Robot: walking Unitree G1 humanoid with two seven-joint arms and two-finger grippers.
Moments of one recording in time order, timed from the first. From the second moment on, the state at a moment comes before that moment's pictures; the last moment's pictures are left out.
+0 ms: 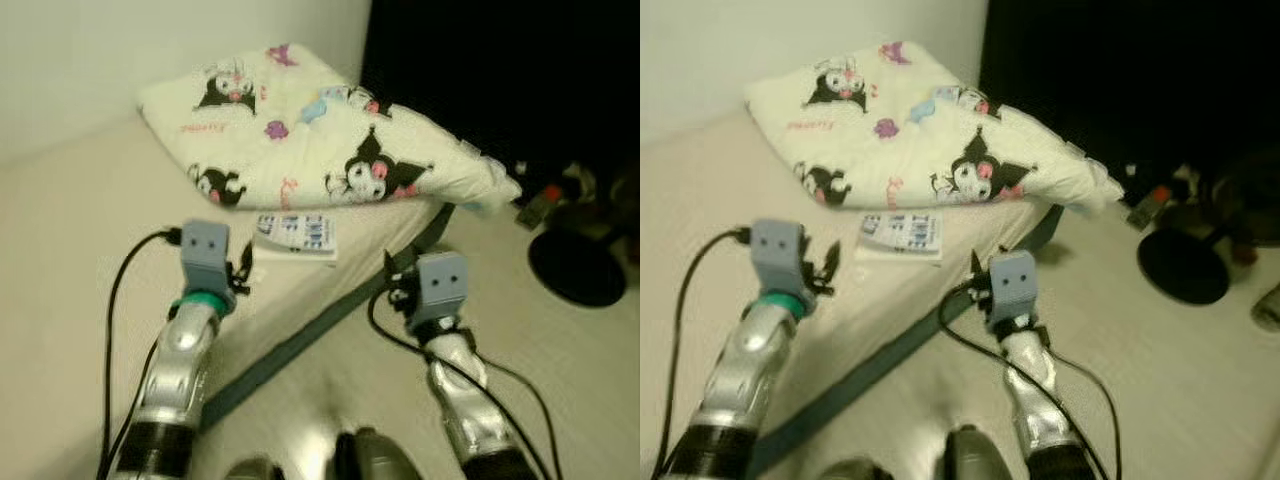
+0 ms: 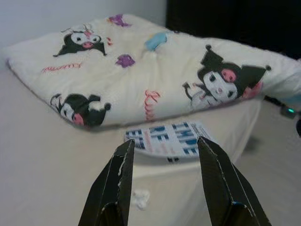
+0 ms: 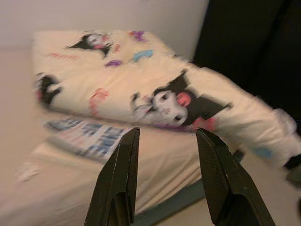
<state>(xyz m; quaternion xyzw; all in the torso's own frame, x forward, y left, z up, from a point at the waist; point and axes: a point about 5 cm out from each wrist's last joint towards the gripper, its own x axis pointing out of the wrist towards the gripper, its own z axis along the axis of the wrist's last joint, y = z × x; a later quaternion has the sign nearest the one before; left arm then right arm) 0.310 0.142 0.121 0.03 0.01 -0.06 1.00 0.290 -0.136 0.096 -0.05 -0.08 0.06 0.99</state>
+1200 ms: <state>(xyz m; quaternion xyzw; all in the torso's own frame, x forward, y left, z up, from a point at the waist) 0.307 0.141 0.101 0.03 0.06 -0.07 1.00 0.285 -0.131 0.089 -0.05 -0.07 0.06 0.99</state>
